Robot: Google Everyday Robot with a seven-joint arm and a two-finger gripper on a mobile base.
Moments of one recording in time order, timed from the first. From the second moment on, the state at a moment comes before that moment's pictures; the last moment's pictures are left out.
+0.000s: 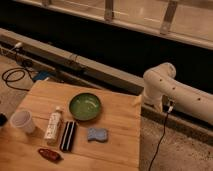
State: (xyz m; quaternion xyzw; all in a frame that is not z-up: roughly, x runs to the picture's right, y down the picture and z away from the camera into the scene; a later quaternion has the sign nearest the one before) arm 0.226 0.104 0.776 -0.19 0.26 0.75 0.58
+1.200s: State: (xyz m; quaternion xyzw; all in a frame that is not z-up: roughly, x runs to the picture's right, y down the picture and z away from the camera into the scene) arm 0.199 0.072 0.781 -0.17 0.23 0.74 0.61
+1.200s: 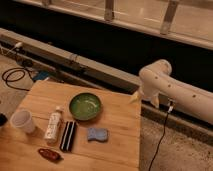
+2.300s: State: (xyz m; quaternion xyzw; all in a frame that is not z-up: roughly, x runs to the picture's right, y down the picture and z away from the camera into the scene) arm 0.071 0.040 0.764 -0.18 0.17 0.70 0.67
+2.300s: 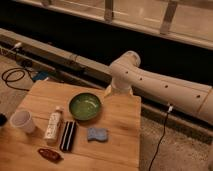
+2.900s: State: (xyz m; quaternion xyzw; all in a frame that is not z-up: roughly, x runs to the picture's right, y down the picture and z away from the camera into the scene) arm 0.028 0.036 0.745 -0.18 0.12 0.69 0.69
